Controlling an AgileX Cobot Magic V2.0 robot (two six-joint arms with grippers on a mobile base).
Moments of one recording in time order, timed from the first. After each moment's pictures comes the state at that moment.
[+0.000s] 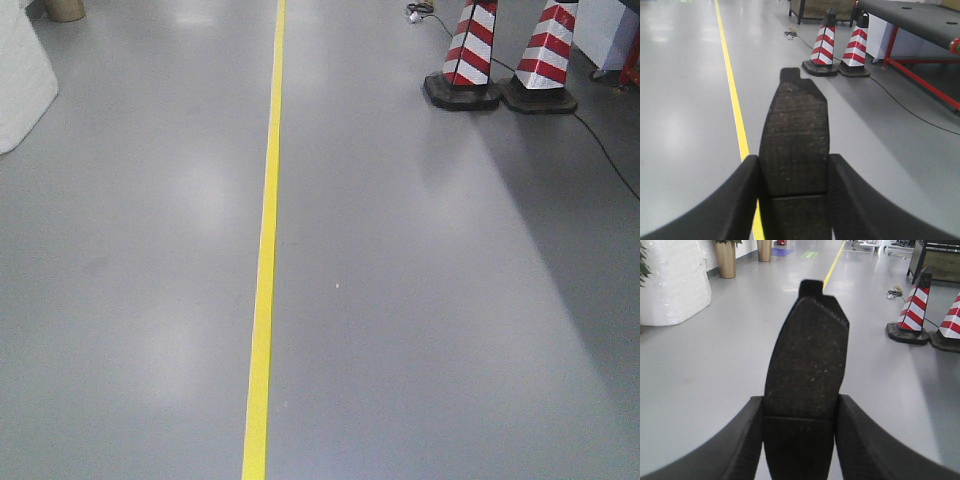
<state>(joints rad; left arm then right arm) -0.37 0.02 -0.44 0.12 0.75 -0.30 0.14 0.12 -0.47 0.14 0.67 -0.20</state>
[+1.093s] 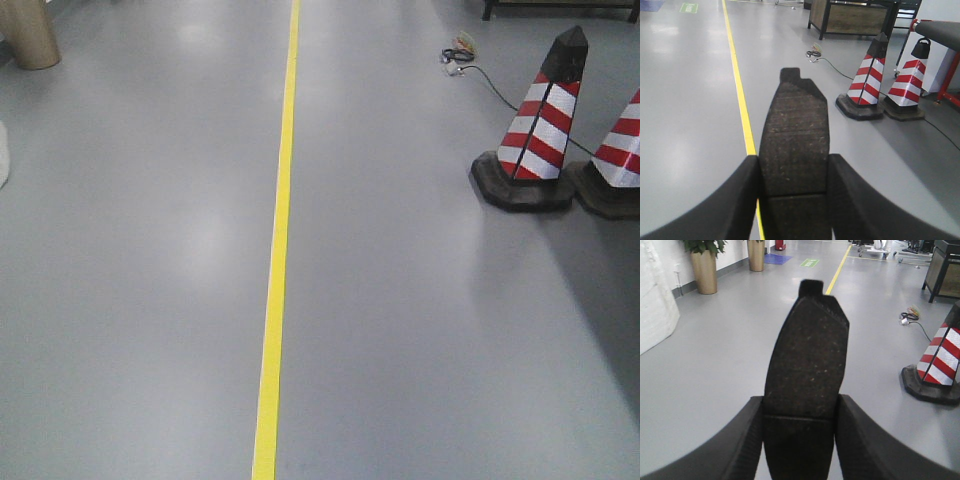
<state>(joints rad) -0.37 0.02 -0.44 0.12 0.75 -0.30 0.14 0.12 -0.47 0.14 0.67 -0.20</state>
